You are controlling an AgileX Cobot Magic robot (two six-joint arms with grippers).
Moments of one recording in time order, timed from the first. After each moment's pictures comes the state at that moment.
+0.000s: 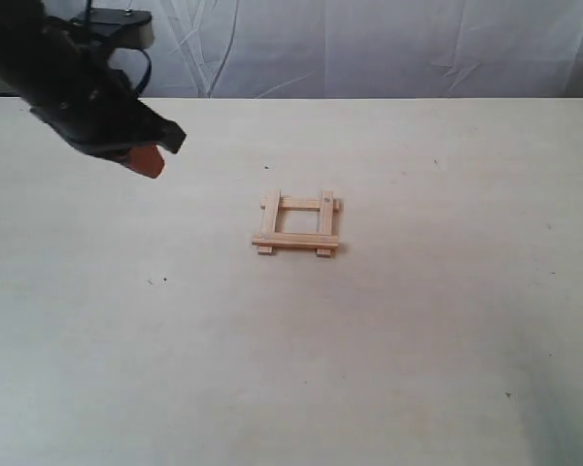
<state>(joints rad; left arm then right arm) -0.15 1.67 -1.28 -0.31 0.90 0.30 -0.01 0.01 0.00 0.19 0.31 -0.02</state>
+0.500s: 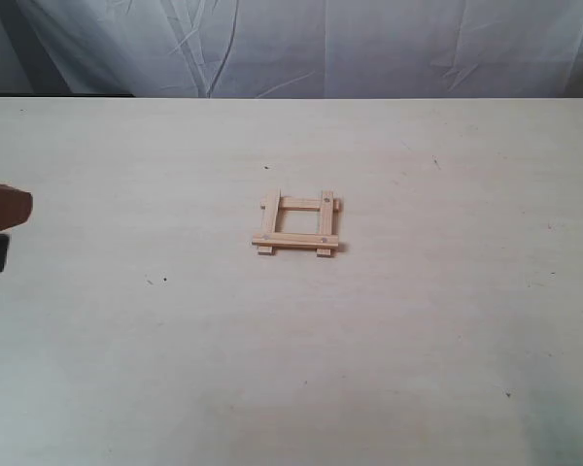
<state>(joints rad) -0.14 0.79 -0.67 -0.32 0.68 0.30 -0.01 0.01 0.00 0.19 0.31 -0.02</state>
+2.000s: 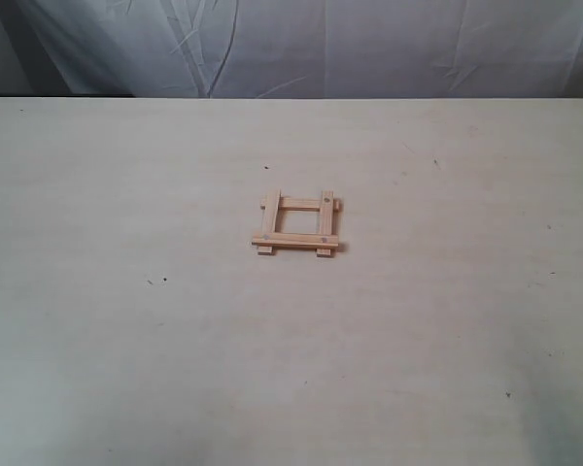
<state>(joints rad) 0.02 0.03 -0.11 -0.05 0.39 0.19 -0.01 0.01 0.00 0.19 0.31 -0.02</state>
